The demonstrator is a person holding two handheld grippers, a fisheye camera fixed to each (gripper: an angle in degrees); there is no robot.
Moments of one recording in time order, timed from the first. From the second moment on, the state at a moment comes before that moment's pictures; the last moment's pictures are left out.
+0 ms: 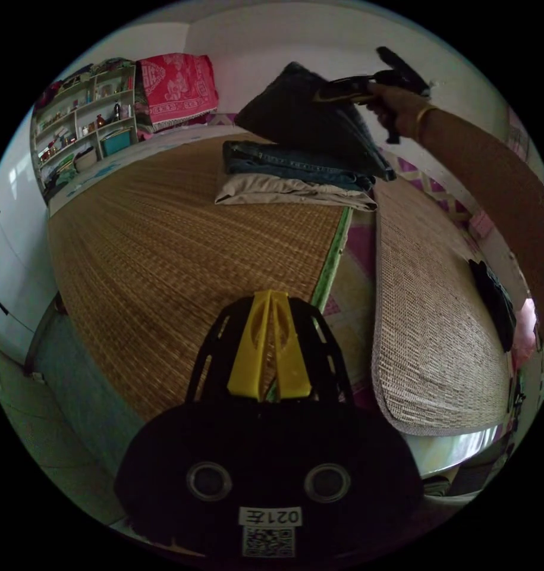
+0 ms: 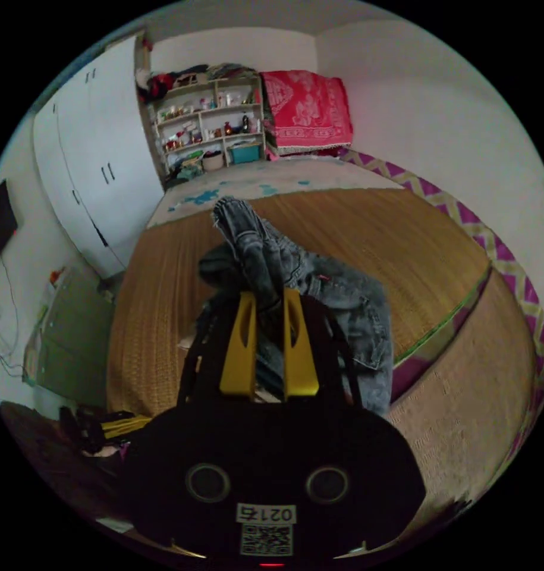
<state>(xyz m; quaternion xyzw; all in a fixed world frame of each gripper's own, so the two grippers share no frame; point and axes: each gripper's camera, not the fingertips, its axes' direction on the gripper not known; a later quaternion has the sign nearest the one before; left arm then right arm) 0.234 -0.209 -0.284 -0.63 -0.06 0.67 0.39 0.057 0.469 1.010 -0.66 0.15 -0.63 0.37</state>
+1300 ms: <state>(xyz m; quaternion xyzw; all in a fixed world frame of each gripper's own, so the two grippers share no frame) 0.260 -0.221 -0.472 -0.75 0.06 0.60 0.28 0.150 0.230 0.506 -0.56 0.26 -0.73 0.29</state>
